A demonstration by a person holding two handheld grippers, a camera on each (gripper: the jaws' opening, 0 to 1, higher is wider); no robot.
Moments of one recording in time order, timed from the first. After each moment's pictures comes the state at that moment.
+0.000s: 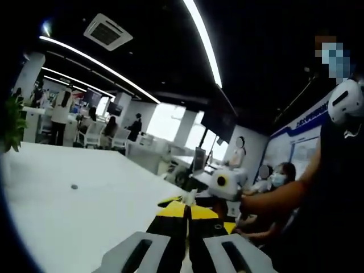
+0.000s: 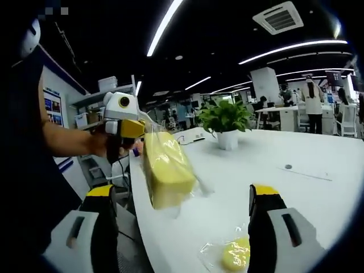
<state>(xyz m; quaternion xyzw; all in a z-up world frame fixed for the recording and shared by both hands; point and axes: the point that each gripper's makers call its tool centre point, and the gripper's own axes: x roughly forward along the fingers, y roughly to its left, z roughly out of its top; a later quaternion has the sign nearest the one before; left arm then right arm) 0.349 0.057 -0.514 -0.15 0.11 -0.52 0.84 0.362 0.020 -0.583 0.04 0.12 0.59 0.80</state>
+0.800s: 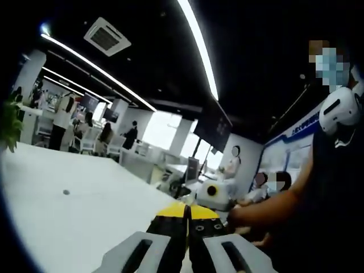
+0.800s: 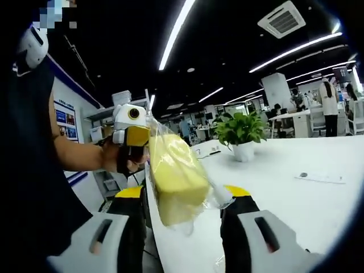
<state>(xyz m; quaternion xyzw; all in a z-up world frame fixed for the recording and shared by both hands) 0.339 0.040 -0.488 -0.17 0.08 -0.53 0.83 0.348 0.023 -0.550 0.12 0.08 0.63 0.77</state>
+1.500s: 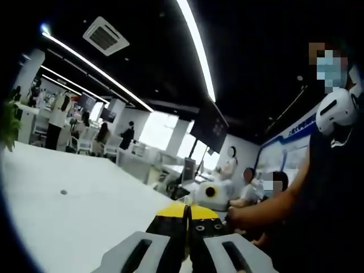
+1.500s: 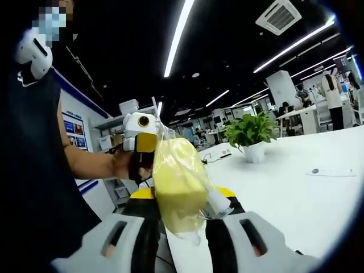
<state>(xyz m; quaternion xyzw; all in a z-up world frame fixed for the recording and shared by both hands) 0.332 0.044 -0.488 -0.17 0.08 -0.53 0.82 0.330 0.030 -0.547 0.13 0.08 0.65 0.75</state>
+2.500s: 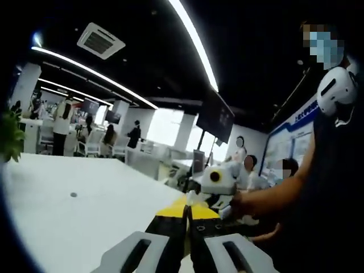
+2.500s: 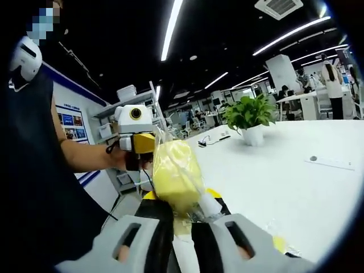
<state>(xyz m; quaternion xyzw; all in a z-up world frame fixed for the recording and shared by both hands) 0.336 0.040 -0.515 -0.12 0.08 -0.51 0.85 0.336 0.021 -0.569 0.09 0.15 0.65 0.74</state>
